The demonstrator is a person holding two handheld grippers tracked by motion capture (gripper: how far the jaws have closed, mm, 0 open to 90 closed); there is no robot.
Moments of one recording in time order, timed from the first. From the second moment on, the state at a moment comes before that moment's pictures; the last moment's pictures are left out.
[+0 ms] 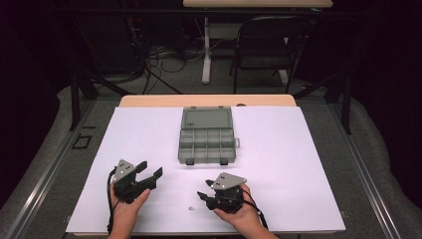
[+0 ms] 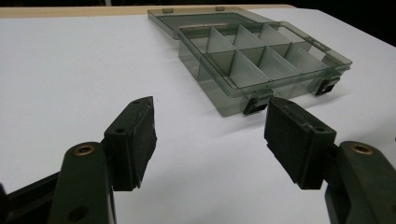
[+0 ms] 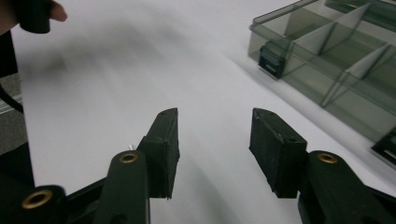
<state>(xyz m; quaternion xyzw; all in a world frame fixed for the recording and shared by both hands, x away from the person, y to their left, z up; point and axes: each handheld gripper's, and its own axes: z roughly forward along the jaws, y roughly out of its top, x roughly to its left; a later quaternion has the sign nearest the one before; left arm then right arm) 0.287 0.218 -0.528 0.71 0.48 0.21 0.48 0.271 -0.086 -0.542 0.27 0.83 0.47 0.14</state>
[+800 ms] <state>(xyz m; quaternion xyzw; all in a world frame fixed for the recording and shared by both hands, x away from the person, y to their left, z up) 0.287 0.218 -0.528 0.71 0.47 0.21 0.48 0.264 -0.064 -0.560 0.22 0.86 0.45 0.08</state>
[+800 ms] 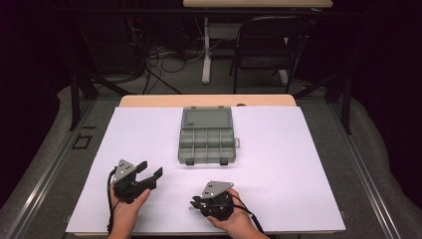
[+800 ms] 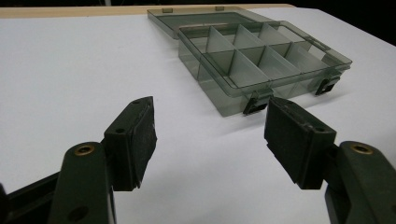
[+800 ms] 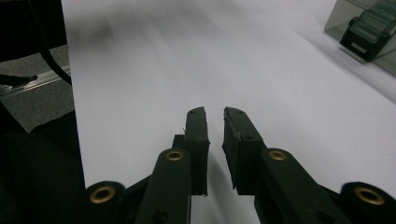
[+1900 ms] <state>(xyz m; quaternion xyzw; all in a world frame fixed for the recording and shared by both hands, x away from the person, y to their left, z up) 0.287 0.218 -0.529 0.71 0.48 0.21 0.48 0.266 -0.053 -0.568 0.21 0.88 0.42 0.05</state>
